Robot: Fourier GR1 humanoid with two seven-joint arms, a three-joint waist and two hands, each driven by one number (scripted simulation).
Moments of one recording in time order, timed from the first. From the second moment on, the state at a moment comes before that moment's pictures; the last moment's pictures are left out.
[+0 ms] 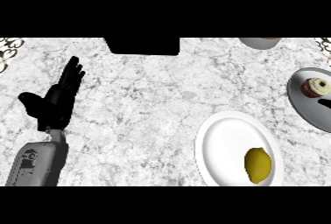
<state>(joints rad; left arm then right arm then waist) -0.28 0.16 0.08 -1.46 -0.01 0.06 0.10 -0.69 -0.67 -0.83 -0.27 0.66 -0.08 -0.54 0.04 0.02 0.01</state>
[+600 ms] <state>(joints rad) -0.23 0.19 0.11 -1.49 0.00 0.05 0.09 -0.51 -0.80 -0.96 -0.24 0.44 0.34 -0.73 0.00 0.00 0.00</state>
